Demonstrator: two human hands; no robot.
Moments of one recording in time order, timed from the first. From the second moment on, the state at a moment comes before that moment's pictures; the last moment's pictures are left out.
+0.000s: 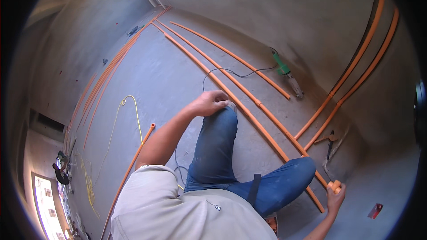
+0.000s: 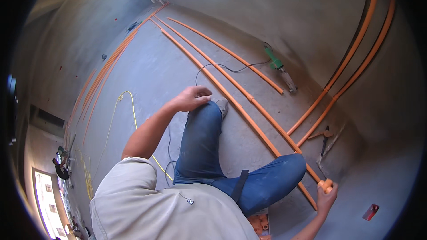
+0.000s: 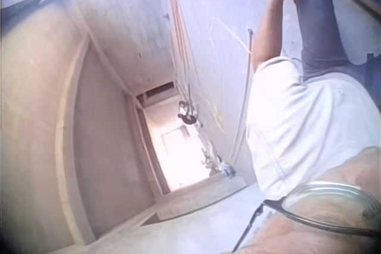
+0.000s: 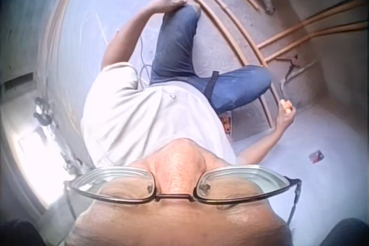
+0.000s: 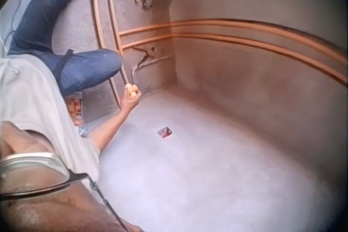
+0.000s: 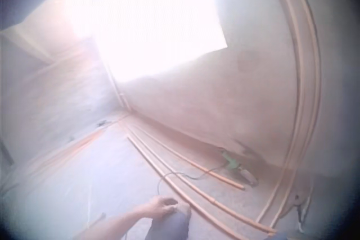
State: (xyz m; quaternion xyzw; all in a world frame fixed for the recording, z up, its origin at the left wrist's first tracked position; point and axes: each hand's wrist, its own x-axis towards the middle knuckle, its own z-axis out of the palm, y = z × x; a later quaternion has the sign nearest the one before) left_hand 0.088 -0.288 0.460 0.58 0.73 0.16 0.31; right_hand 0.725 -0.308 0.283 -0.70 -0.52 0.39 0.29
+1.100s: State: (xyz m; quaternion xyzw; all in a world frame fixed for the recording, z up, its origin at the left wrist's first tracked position) left_hand 0.315 -0.047 0.016 0.87 0.32 -0.07 0.36; right_hand 0.660 -0.167 0.244 -0.80 -0.34 0.48 -0.09
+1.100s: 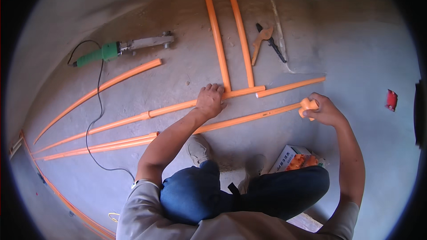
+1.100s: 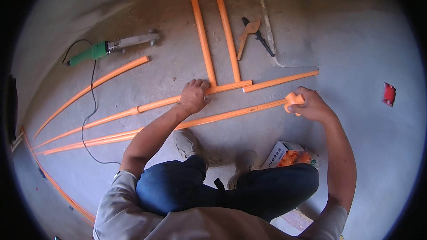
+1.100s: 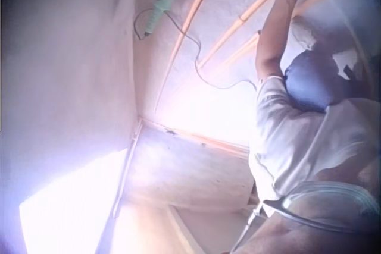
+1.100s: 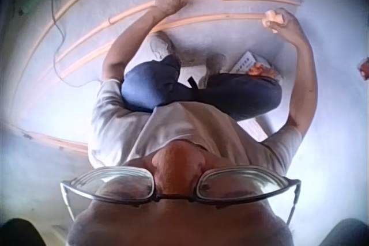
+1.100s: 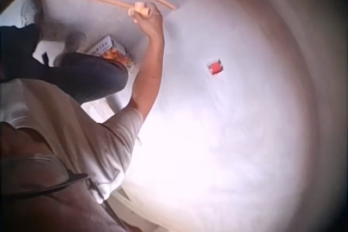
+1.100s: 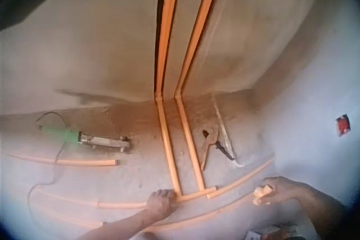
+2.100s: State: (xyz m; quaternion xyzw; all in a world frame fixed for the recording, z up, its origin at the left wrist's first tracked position) left_hand 0.307 -0.060 0.007 0.85 0.39 -0.05 0.36; right_hand 0.580 -0.082 0.064 -0.73 -0.57 0.37 0.06
